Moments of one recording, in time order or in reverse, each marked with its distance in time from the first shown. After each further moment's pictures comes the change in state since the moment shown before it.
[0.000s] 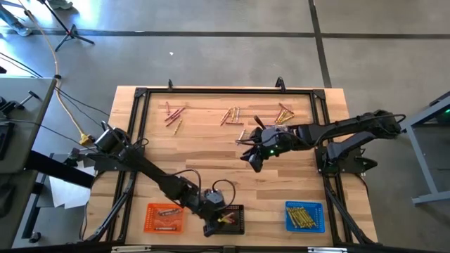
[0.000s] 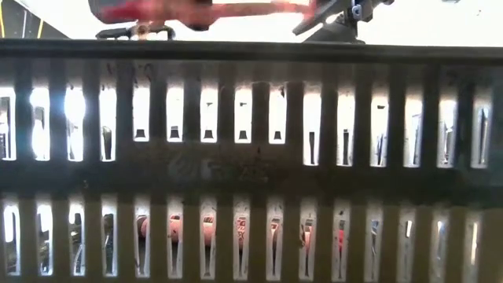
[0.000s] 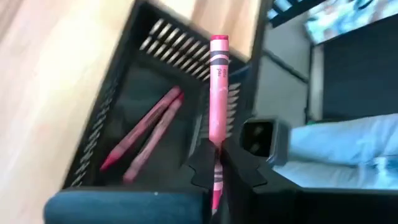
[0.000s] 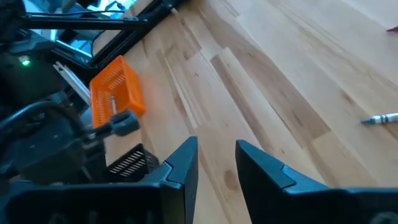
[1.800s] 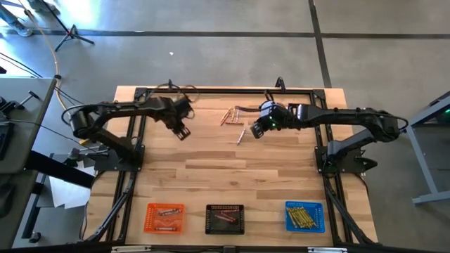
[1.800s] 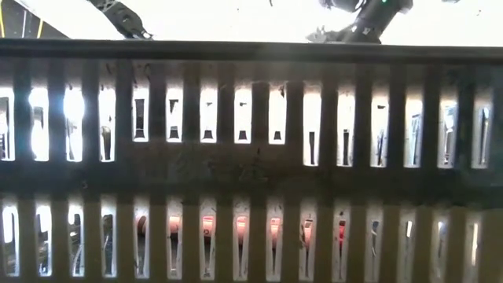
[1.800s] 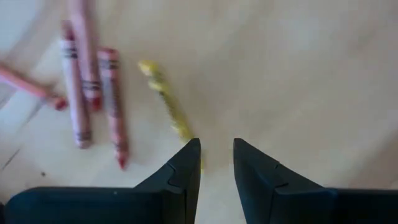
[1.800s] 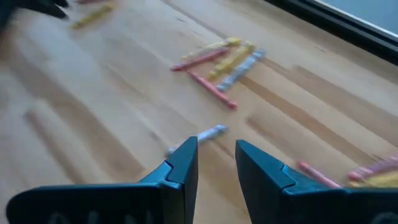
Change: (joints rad) left arm 1.090 -0.427 -0.415 -0.619 -0.056 0.727; right arm -0.340 0.000 0.000 -0.261 0.224 -0.121
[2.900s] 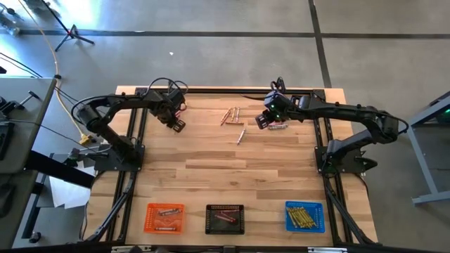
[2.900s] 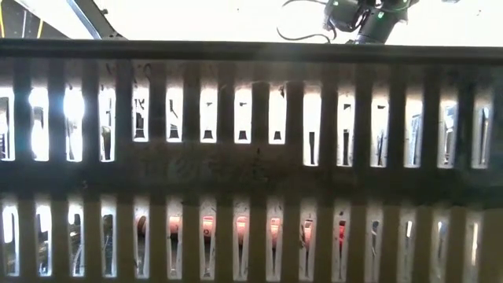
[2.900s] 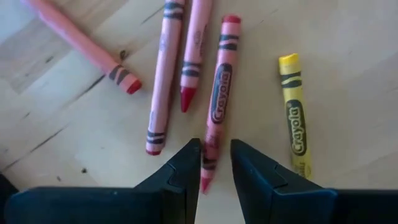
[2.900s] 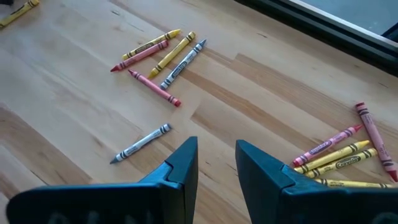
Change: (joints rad) left arm 0.249 0.138 -0.065 0.115 -0.025 0.041; right arm -0.152 0.000 0.000 -0.084 -0.030 -0.027
